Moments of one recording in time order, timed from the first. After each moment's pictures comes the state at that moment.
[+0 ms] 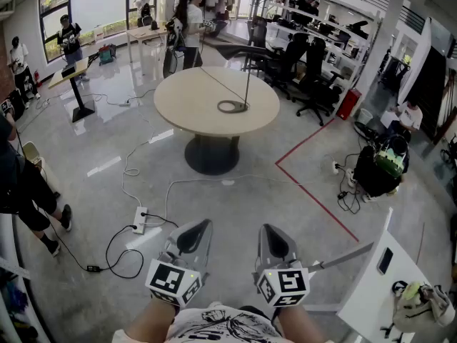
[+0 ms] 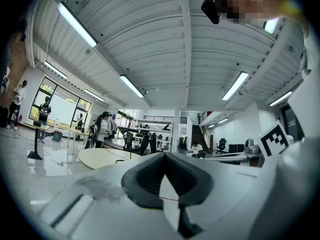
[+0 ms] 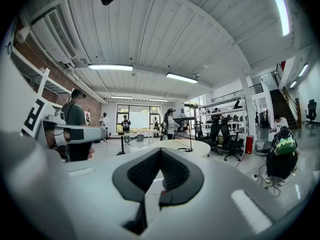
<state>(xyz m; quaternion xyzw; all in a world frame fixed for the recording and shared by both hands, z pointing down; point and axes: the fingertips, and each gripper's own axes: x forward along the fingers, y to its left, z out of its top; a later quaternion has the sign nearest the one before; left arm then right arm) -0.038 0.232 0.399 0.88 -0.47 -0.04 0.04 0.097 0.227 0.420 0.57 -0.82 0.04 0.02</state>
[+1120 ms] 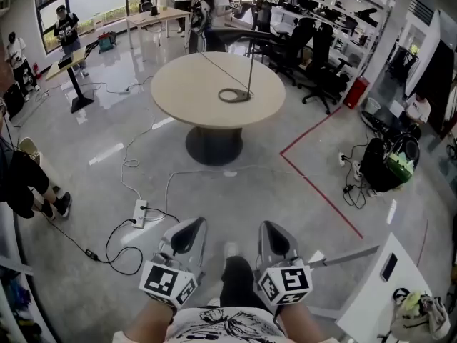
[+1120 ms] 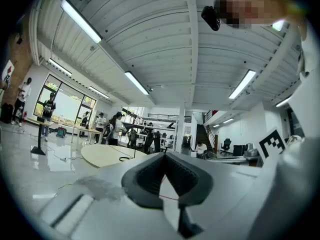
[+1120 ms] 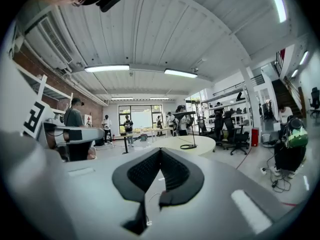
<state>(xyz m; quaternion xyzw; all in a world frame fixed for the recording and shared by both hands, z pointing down) -0.045 0.186 0.413 0.87 -0.49 -0.03 0.06 0.102 0.175 0.440 0.55 -0.83 0.07 0.01</state>
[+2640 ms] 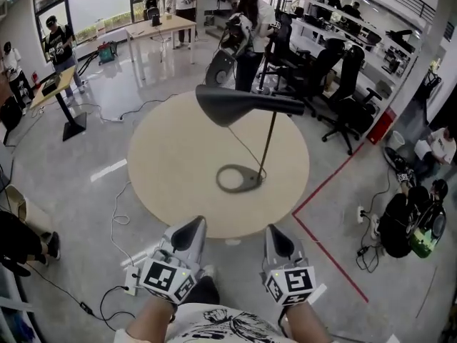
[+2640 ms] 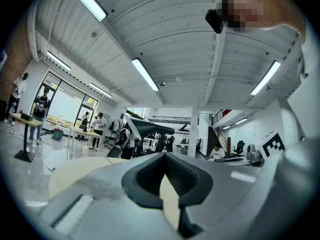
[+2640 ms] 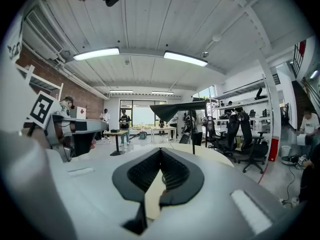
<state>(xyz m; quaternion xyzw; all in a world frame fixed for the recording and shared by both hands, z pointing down) -0.061 -0.287 0.399 0.86 -0.51 -0.05 0.05 0.099 -0.299 0.432 0.51 -0.86 0.05 0.05</state>
